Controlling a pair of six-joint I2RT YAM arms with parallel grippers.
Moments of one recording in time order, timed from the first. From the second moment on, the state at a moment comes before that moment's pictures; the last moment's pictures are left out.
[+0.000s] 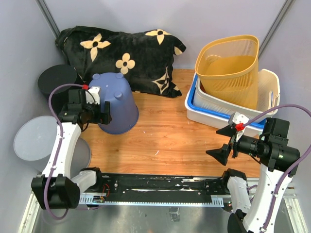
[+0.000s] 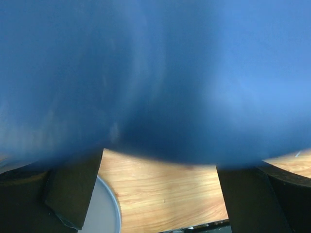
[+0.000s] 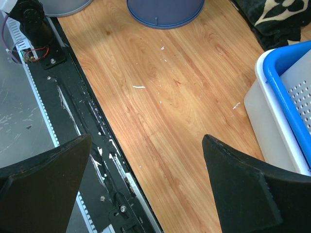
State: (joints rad) left arm 0.06 1.06 0.99 -0.75 0.23 0.10; right arm -0.31 0.71 1.27 -1.61 -1.17 -0.97
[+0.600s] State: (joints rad) left arm -0.13 1.31 1.26 -0.75 -0.30 0.12; right arm -0.33 0.71 1.26 -1.60 -1.17 -0.95
